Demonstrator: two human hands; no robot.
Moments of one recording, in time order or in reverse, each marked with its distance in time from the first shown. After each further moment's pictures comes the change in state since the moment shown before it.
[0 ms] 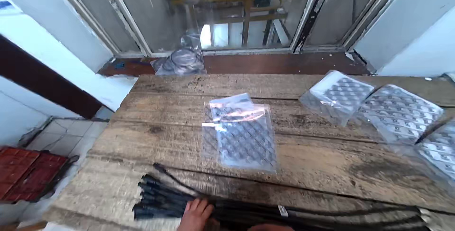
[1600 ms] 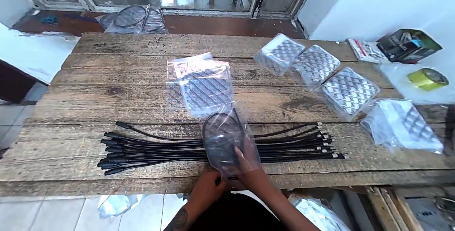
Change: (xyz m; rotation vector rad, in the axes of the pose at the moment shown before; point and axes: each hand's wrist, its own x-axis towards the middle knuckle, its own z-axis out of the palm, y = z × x) left_hand -0.018 0.136 0.028 -0.507 -0.576 -0.211; right_hand -0.061 0.030 0.046 -0.415 0.411 0.384
